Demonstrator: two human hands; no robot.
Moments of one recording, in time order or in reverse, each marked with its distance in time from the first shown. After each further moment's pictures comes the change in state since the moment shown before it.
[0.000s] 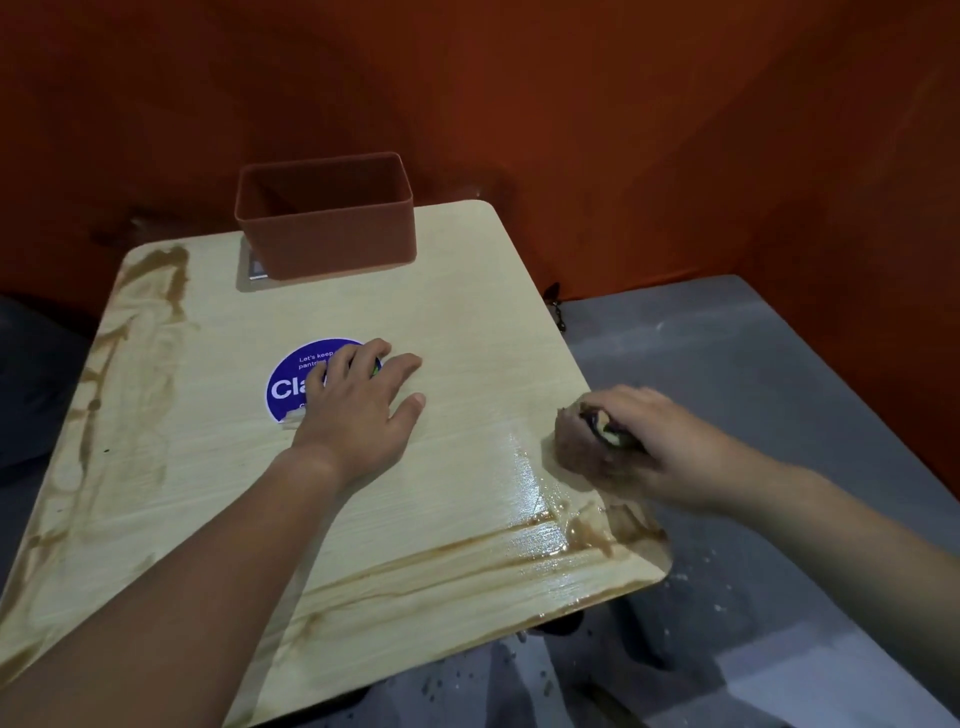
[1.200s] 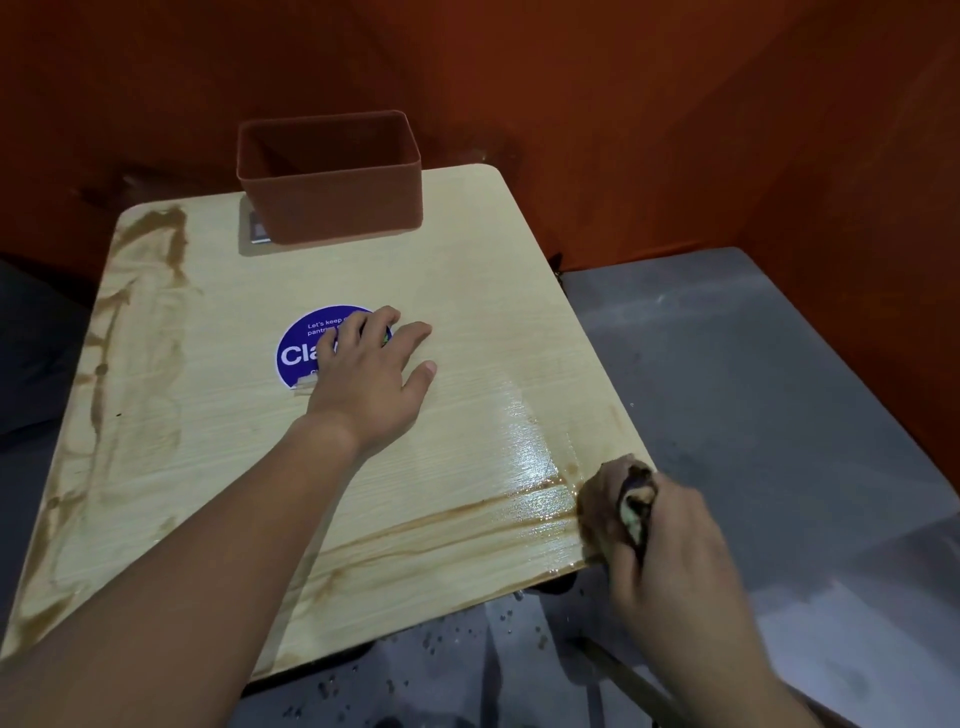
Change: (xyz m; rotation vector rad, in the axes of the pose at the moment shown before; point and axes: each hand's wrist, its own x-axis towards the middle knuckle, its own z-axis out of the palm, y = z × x) left_hand -0.001 -0.003 0.001 0.028 0.010 0.023; right_hand -0.086 -0.107 0.093 -0.044 0.405 0.570
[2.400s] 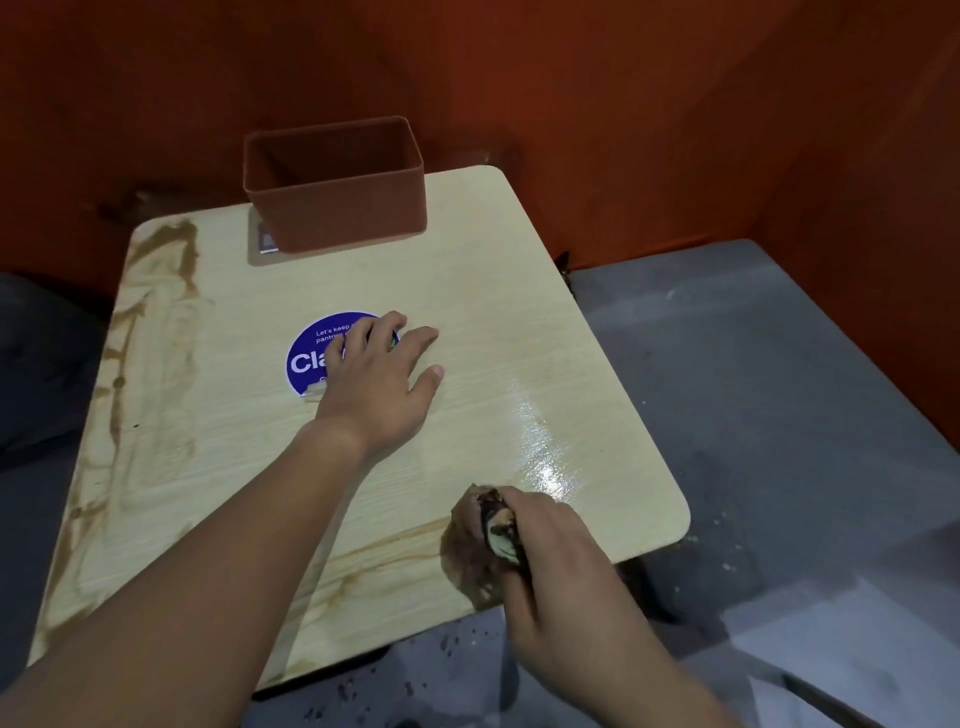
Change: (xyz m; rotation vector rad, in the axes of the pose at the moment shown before) left_hand 0.000 0.000 -0.004 -0.036 -0.027 -0.003; right_hand -0.003 -0.058 0.027 0.304 -0.270 -0.394
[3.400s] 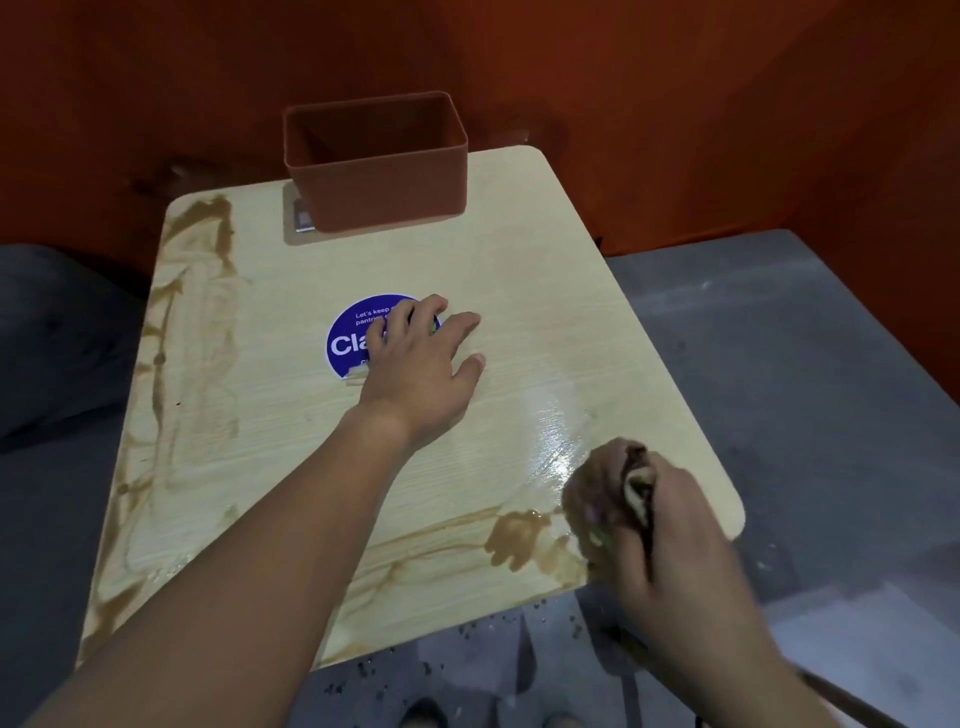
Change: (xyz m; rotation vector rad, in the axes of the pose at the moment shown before) left_hand -0.002 0.002 -0.005 -0.052 -0.002 -0.011; right_hand 0.000 0.011 -0.017 -0.140 0.194 0.275
